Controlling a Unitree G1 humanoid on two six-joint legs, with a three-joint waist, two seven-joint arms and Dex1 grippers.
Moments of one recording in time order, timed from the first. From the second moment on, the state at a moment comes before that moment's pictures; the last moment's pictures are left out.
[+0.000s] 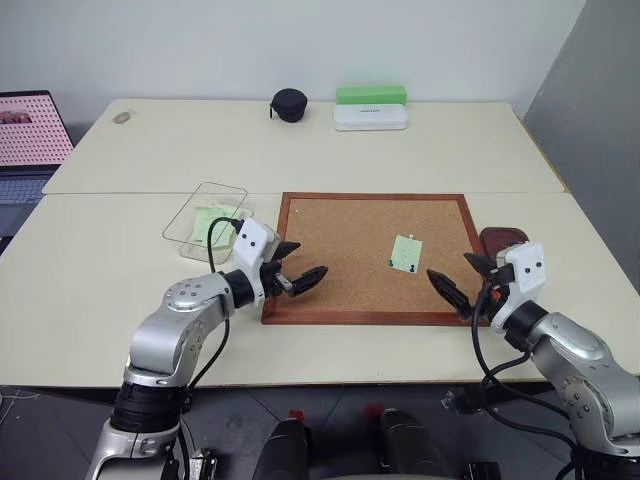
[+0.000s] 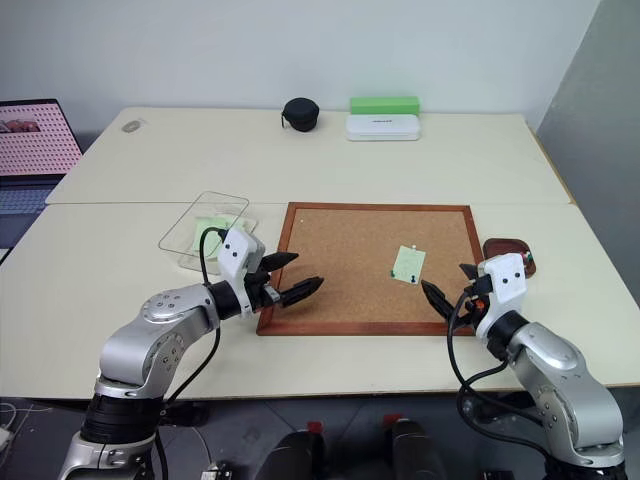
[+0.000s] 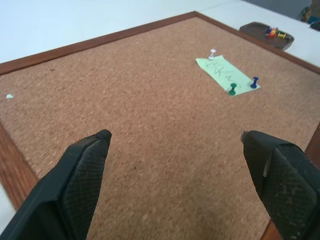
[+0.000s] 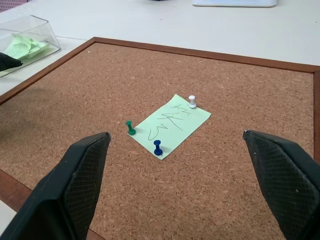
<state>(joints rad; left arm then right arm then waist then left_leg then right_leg) -0.31 0.46 0.00 -0.24 -0.40 0.67 -0.68 0.00 -0.45 -0.18 -0.55 0.48 0.66 0.40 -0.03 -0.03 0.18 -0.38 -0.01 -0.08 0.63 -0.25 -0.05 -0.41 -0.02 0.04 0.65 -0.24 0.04</state>
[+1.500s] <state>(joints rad) -0.54 0.20 -0.23 0.39 -0.13 0.20 -0.75 -0.47 -0.27 0.02 0.21 0.20 0.36 0.39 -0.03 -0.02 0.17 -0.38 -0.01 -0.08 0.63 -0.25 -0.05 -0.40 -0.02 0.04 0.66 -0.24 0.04</state>
